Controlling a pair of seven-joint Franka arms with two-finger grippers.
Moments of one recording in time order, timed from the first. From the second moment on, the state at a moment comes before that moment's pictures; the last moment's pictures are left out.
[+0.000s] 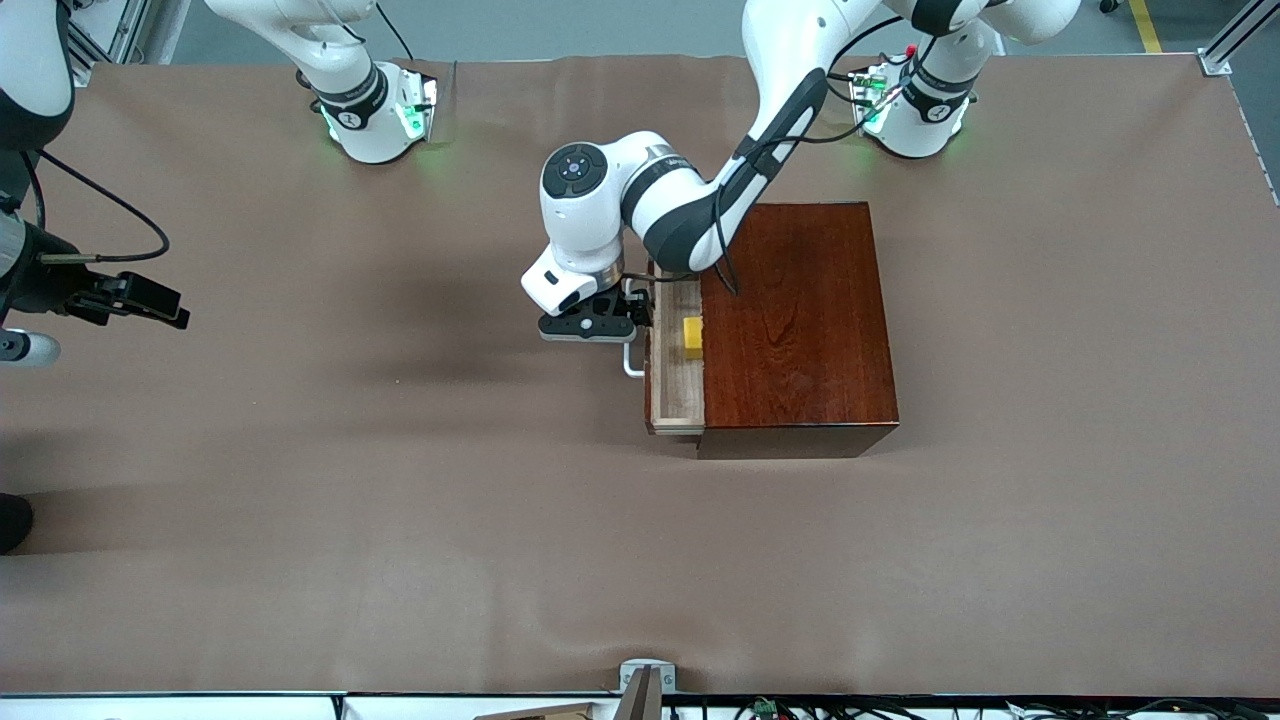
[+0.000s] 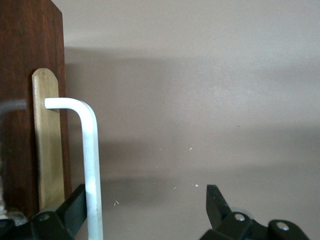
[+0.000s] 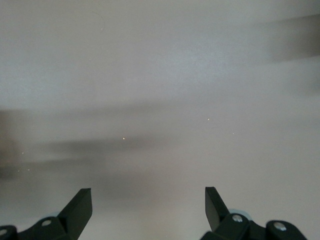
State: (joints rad) left arm -0.90 0.75 -0.03 -1.31 0.12 2.15 -0.93; right arm -0.02 0.10 -0.02 -1.57 0.04 1.61 0.03
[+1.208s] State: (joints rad) left arm -0.91 0.77 -0.06 -1.32 0.13 2.29 -0.93; right arm -0.02 0.10 -0.03 -1.57 0.04 1.61 0.03
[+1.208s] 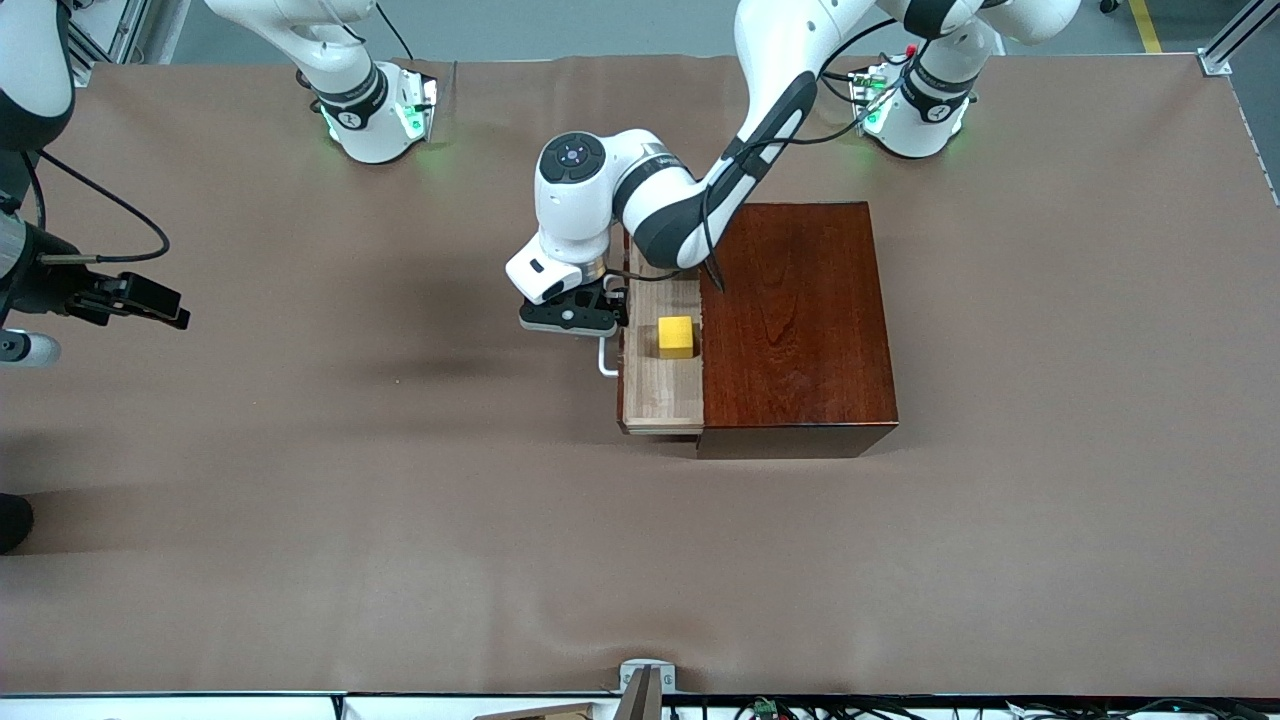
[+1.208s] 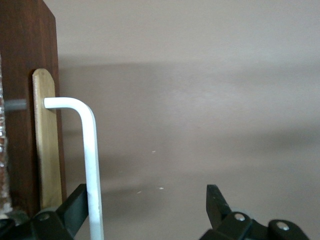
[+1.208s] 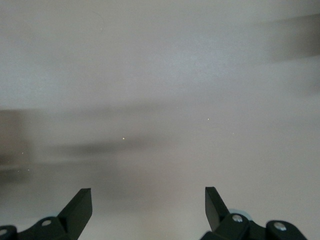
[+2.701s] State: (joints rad) left arm -0.91 0.67 -0.09 -1.23 -0.01 2.17 -1.00; right arm 0.01 0.16 -0.01 -1.57 0.04 1.62 0.03
